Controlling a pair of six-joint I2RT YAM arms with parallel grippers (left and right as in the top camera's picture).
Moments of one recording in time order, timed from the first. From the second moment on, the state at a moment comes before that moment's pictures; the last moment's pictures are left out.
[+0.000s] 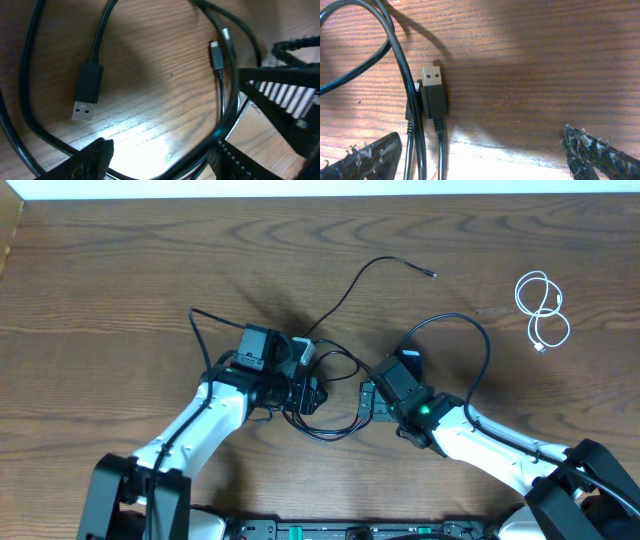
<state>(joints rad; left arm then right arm) -0.31 1.49 0.74 -0.44 0.49 -0.10 0.70 1.55 0.68 -0.23 0.16 0.75</state>
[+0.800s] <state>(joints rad) -0.38 1.52 0.74 -0.39 0.57 -0.10 0.70 1.55 0.68 -0.23 0.16 0.75</state>
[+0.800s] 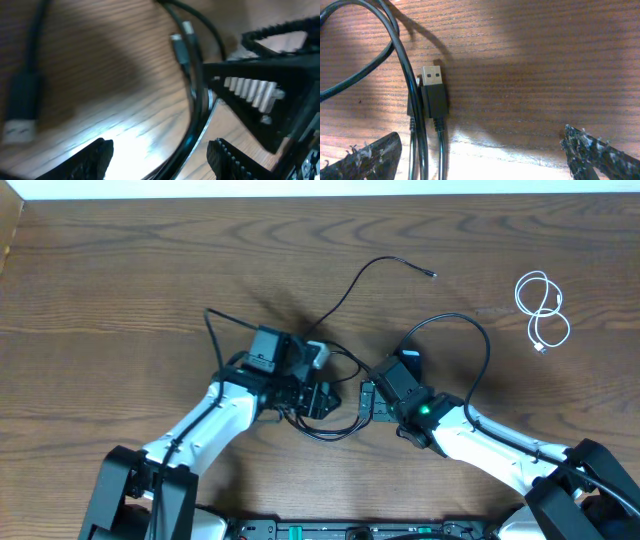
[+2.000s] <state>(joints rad) -0.47 1.12 0.75 -0.39 0.47 -0.26 0.70 1.55 0.68 -0.23 0.16 0.75</state>
